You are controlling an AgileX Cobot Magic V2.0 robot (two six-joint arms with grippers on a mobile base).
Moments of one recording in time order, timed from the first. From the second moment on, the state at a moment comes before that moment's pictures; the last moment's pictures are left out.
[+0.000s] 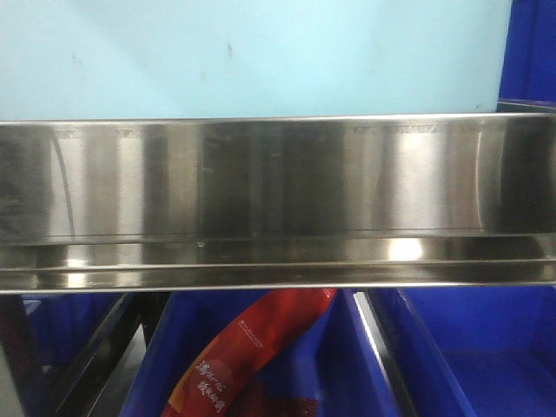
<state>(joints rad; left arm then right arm) -0.32 1.40 -1.36 -0.24 1.05 -0.02 0.35 1.46 -1.42 0.25 1.03 0.06</state>
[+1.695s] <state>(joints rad) -0.31 0.32 -0.62 0.01 0.53 -0.06 0.35 0.58 -0.60 0.03 0.42 0.05</state>
